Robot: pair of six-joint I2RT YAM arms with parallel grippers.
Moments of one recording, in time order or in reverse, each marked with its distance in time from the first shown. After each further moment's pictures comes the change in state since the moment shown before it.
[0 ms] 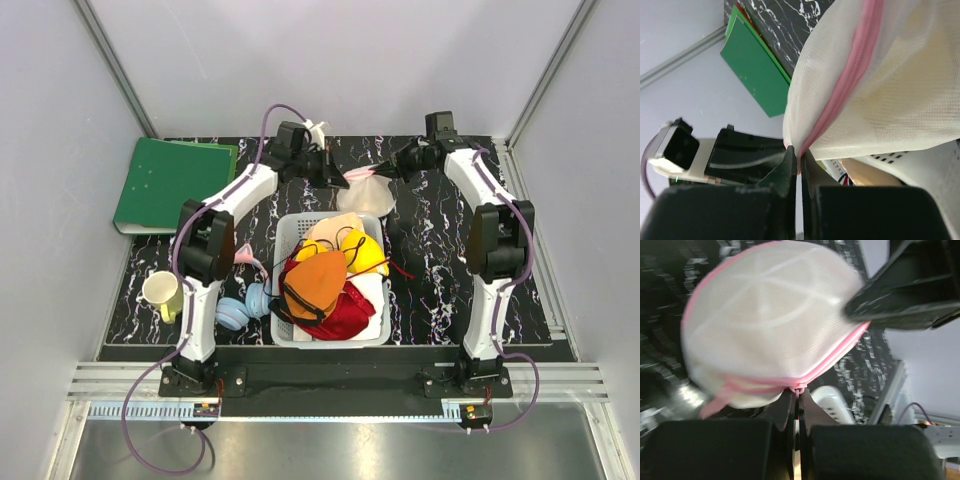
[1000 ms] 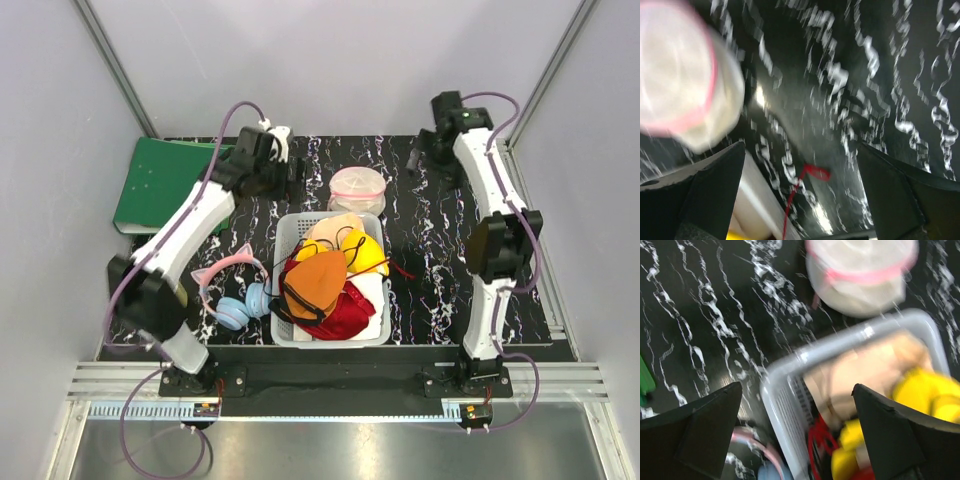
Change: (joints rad) left arm 0.016 -0.504 -0.248 -0.430 -0.593 0.316; right arm -0.014 0.042 0.397 -0.622 0.733 -0.677
